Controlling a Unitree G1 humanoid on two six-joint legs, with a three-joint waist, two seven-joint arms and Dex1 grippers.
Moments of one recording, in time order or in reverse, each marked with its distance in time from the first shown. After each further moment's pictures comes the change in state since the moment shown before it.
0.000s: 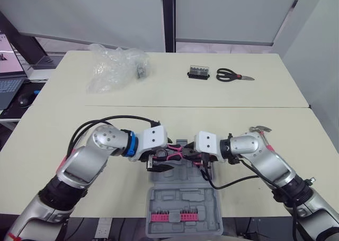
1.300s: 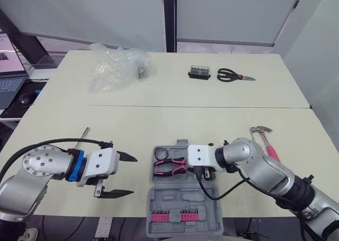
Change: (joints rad) left arm 0.452 0.247 0.342 -0.007 -0.117 -0.380 -0.160; right arm -0.067 -0.032 0.243 -0.159 -0.181 0.340 0.004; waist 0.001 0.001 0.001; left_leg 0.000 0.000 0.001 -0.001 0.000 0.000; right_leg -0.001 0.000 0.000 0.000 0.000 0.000
